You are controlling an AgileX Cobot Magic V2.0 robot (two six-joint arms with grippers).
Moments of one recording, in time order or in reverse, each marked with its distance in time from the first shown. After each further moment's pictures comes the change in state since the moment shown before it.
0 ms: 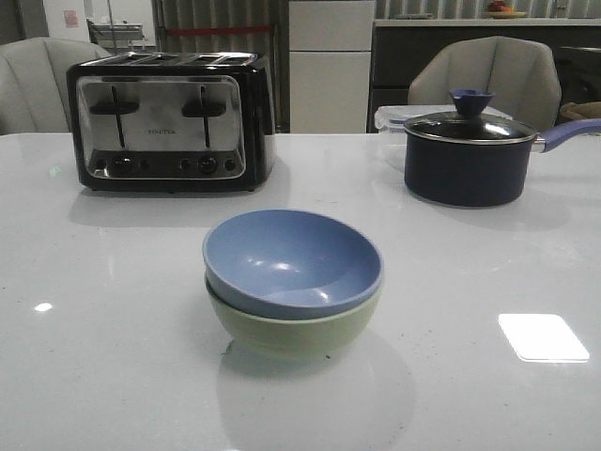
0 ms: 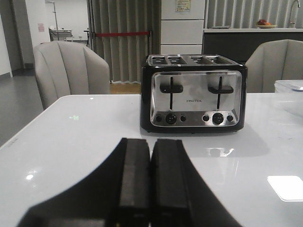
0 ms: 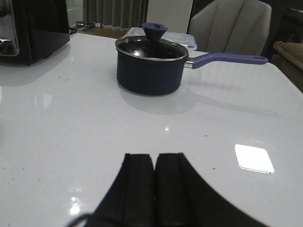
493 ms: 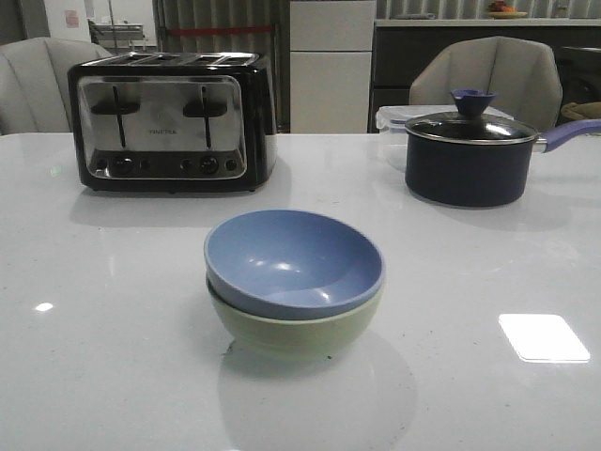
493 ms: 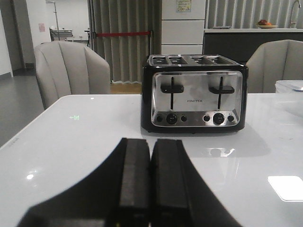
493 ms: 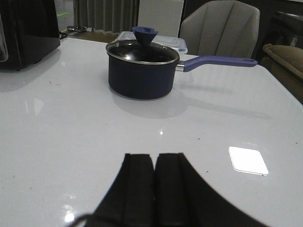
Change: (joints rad) left arm 0.000 0.000 0.000 -0.001 0.000 0.000; right arm -0.022 -0.001 0.002 0.002 -0.018 0.004
